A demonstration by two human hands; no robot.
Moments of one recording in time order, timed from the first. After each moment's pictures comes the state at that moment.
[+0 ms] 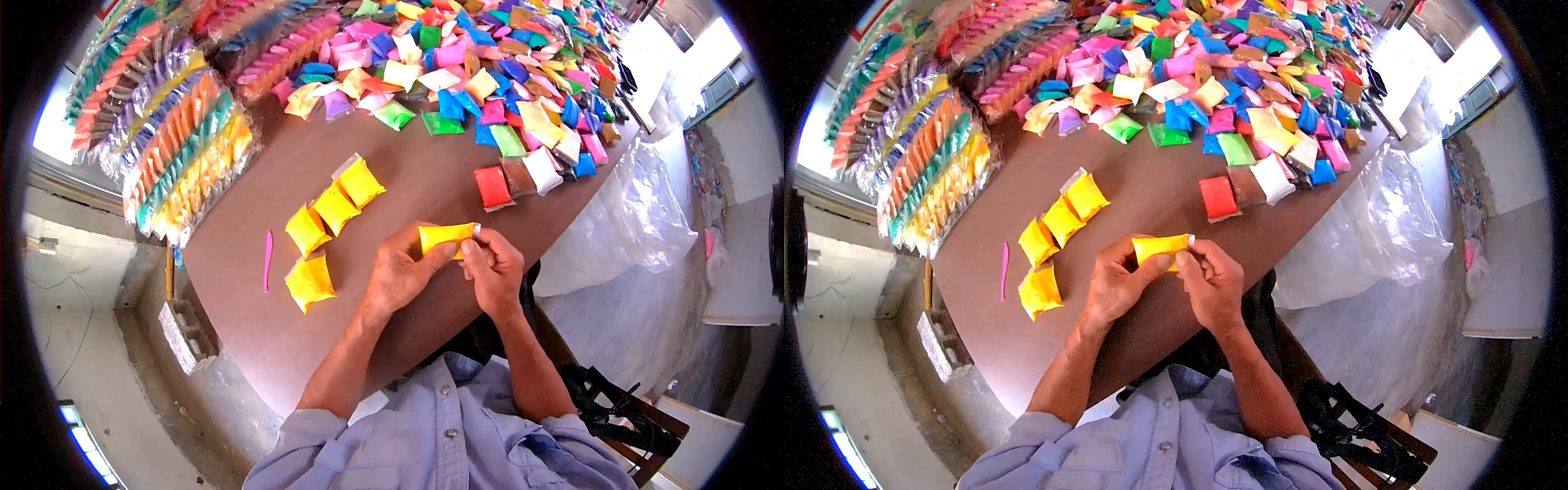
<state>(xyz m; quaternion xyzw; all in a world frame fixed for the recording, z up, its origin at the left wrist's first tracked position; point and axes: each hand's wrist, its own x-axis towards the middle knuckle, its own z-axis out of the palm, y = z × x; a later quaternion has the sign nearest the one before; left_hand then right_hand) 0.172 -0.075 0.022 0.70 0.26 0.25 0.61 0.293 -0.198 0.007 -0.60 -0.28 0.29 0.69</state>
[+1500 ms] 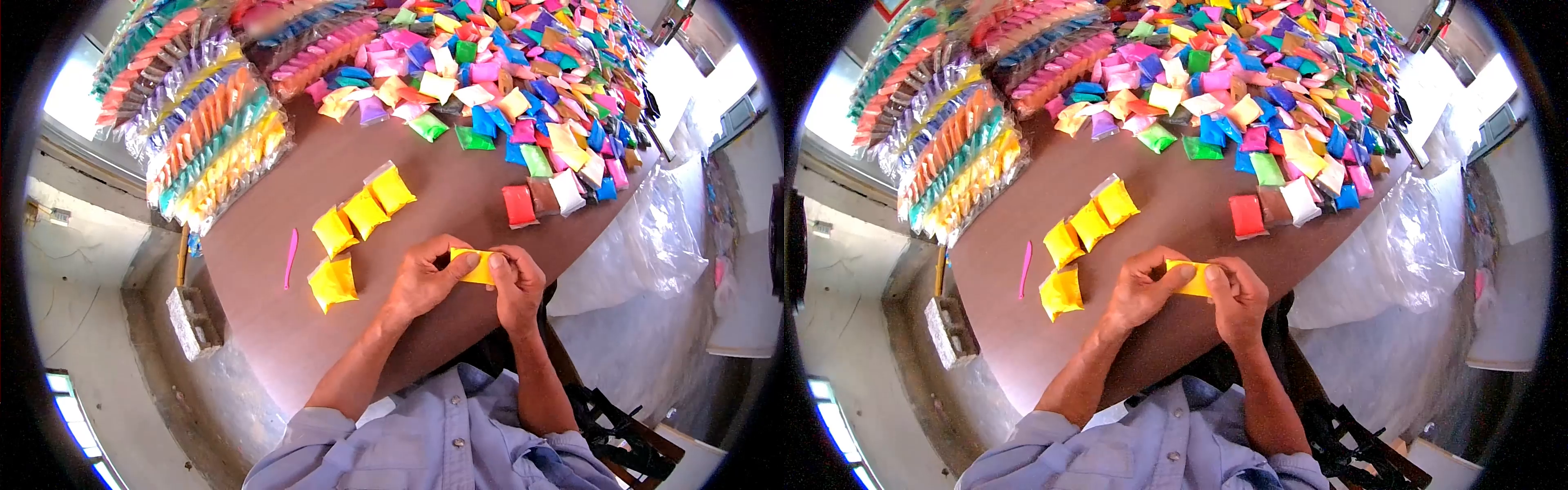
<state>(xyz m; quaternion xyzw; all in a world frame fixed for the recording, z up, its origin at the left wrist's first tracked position) 0.171 -0.075 0.016 0.65 0.23 0.27 0.67 0.291 -0.199 0.015 -0.62 -0.31 0.25 0.68</state>
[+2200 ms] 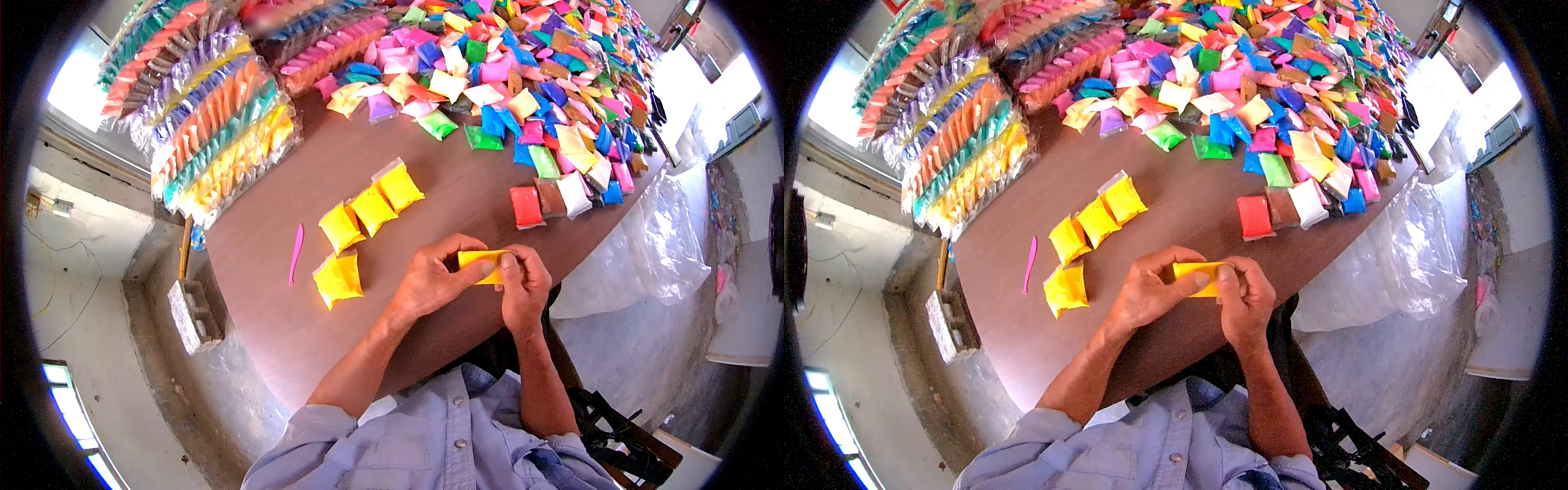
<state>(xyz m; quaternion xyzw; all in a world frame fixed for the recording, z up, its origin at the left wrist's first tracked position) 0.168 -0.074 0.035 0.69 0.26 0.21 0.65 0.292 -0.200 0.007 -0.63 -0.30 0.24 0.67</state>
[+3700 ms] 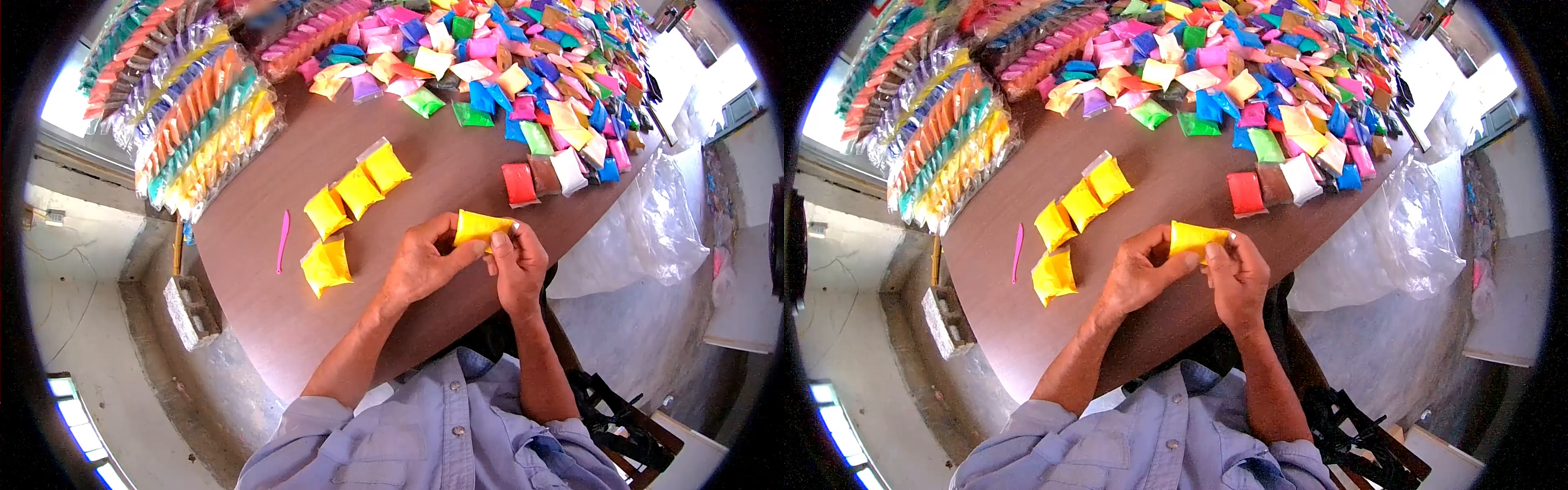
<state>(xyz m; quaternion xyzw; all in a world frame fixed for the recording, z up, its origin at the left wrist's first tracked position) 0.173 -0.076 0.026 0.67 0.23 0.24 0.66 0.295 -0.198 0.010 -0.64 -0.29 0.27 0.66</state>
